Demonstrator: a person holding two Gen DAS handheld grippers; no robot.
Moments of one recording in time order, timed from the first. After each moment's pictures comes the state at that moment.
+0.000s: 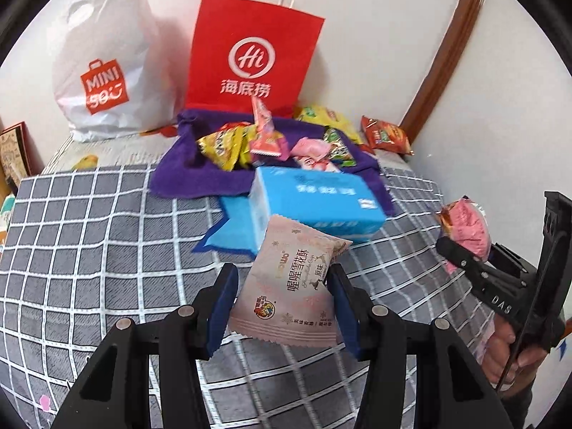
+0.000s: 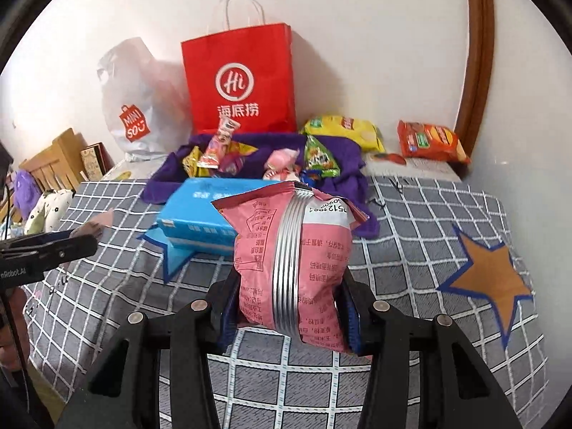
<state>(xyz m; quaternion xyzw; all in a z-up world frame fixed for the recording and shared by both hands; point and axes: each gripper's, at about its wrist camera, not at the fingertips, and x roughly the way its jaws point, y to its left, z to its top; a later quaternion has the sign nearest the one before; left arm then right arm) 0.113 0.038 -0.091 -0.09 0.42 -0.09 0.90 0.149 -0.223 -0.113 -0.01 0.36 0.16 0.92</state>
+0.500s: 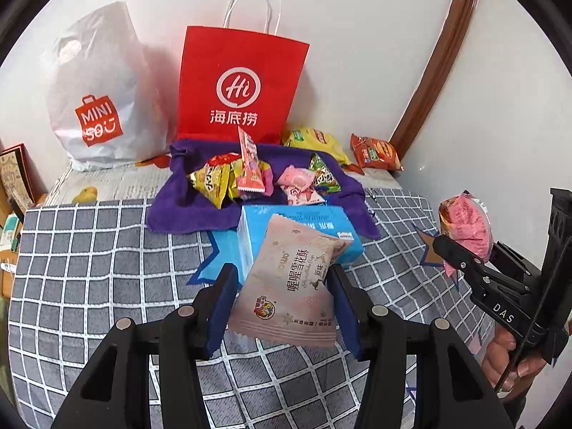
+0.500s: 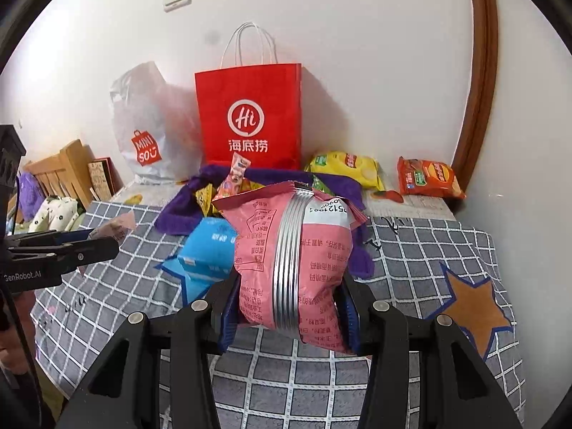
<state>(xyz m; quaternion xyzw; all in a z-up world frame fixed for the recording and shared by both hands) 0.122 0.031 -0.049 -0.09 0.40 -0.09 0.91 0.149 -0.220 -0.062 -0.01 0.33 0.16 0.93</state>
